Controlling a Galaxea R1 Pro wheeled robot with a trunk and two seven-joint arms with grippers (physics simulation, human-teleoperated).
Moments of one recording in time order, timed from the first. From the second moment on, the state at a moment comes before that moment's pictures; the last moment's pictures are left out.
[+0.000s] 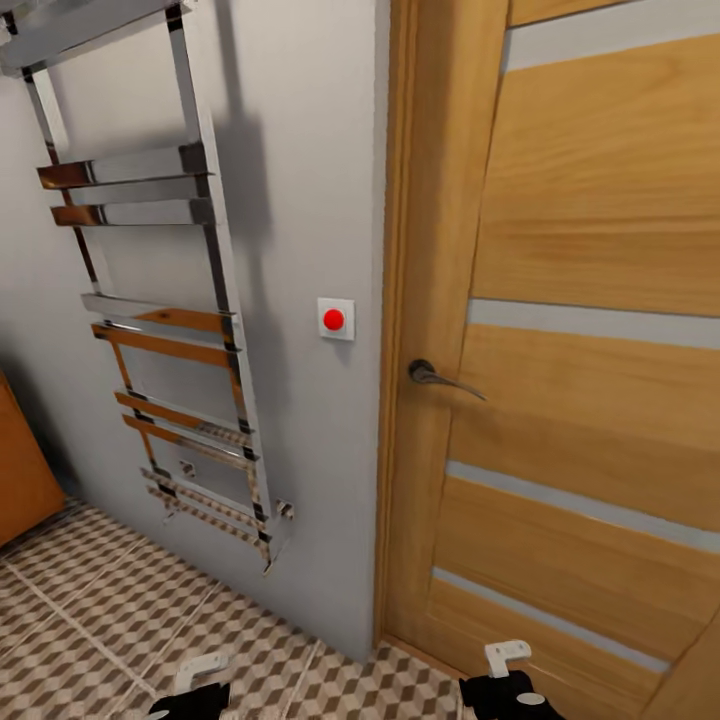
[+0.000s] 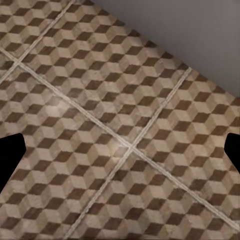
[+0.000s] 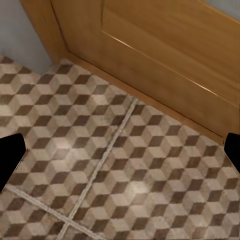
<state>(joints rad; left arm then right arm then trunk) -0.38 0.04 0.16 -0.33 0.03 0.05 0.05 -0.48 -0.01 0.00 -0.17 0.11 -0.02 -0.01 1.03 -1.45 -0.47</state>
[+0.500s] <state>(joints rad) -0.38 0.05 0.17 -0.33 0.03 0.04 0.06 -0.48 -0.01 0.00 -0.17 0.11 -0.02 -0.01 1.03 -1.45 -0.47</state>
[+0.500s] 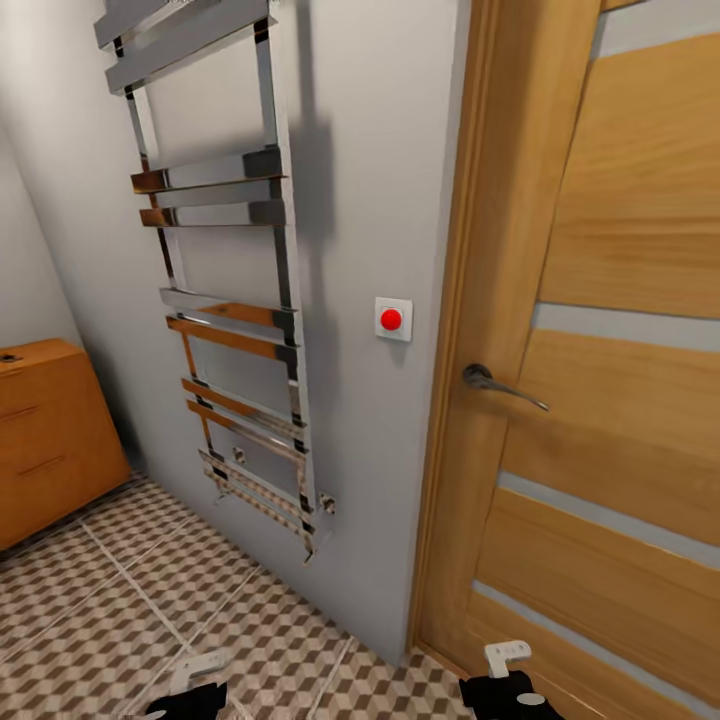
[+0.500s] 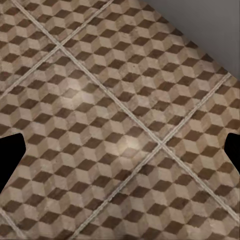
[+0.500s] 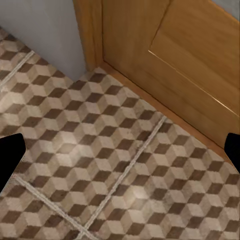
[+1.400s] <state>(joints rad) -0.38 0.05 0.17 -0.33 0.03 0.04 0.06 -0.48 -0.01 0.00 -0.17 0.11 -0.02 0.00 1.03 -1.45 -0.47</state>
